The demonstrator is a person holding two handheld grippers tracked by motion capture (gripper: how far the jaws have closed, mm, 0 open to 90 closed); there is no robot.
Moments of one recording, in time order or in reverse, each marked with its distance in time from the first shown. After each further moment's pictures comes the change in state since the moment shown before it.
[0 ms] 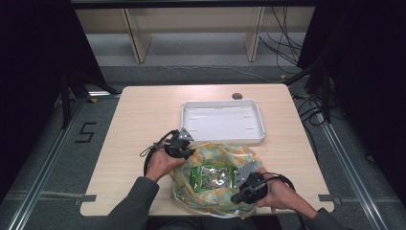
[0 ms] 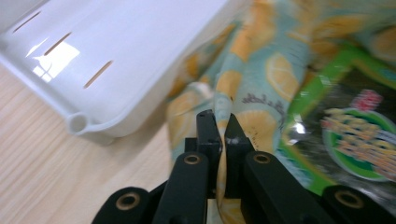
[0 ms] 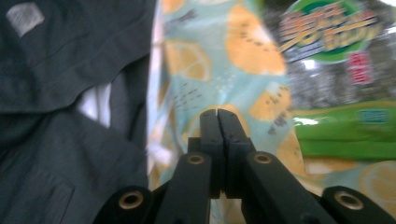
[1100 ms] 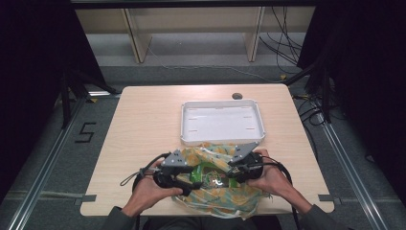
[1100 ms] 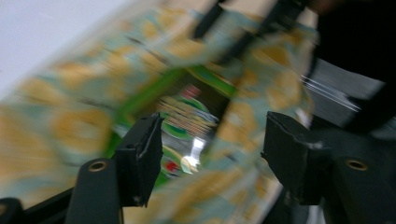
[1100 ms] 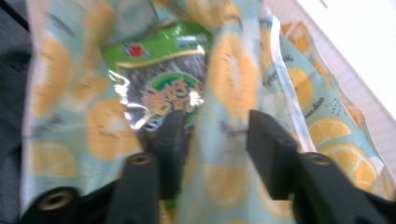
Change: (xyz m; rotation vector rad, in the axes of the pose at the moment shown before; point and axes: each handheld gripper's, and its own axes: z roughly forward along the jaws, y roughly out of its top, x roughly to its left) left arm -0.080 -0.037 -0.062 -0.127 -0.295 -0.010; right arm -0.039 0.025 -0.017 -0.154 -0.326 0.138
